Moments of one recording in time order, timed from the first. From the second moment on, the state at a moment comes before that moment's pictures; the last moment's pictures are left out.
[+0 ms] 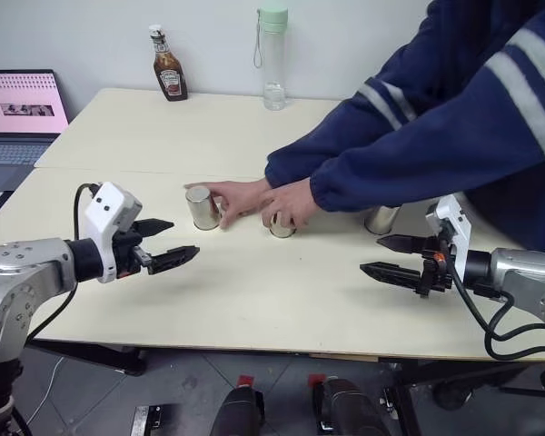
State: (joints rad) left arm -0.17 0.99 0.34 -0.30 -0.62 0.86 -0.86; right arm -0.29 -0.83 -0.18 -0.48 0.89 1.06 0.70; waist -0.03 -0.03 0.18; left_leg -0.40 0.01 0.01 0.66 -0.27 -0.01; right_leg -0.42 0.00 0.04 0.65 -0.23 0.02
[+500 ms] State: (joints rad) left arm -0.05 1.03 0.45 -0.27 -0.61 0.84 -0.88; right arm -0.32 -0.85 -0.17 -0.50 0.90 1.06 0.72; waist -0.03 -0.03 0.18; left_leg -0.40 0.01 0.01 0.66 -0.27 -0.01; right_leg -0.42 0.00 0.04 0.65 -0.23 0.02
